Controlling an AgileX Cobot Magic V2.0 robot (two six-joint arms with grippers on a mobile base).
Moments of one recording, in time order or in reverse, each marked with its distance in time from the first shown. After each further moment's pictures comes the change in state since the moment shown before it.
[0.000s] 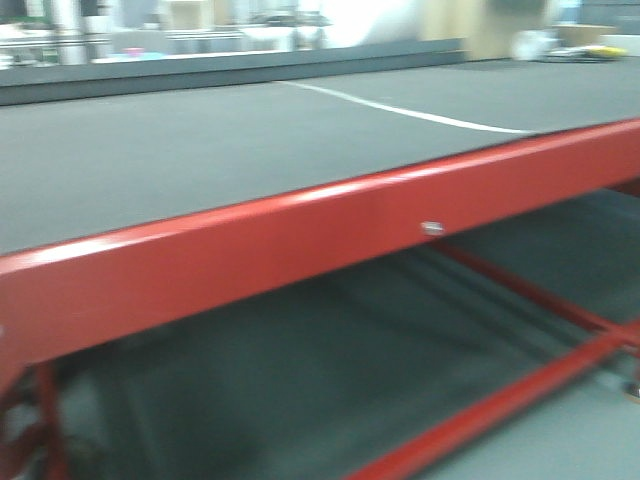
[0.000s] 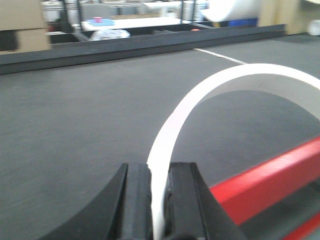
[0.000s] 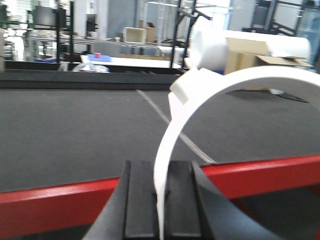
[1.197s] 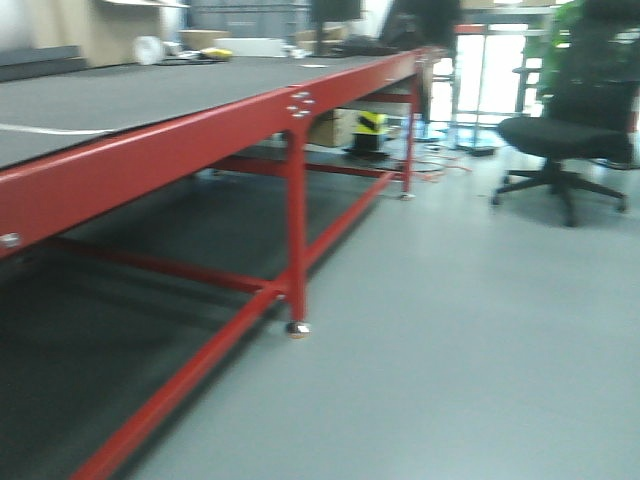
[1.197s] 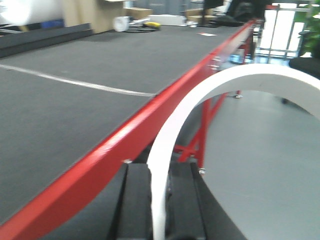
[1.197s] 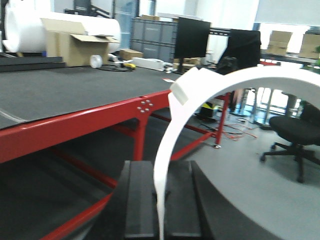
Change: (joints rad) left arm 0.000 0.000 0.000 0.000 0.002 0.000; right arm 0.000 0.000 0.000 0.000 0.000 0.000
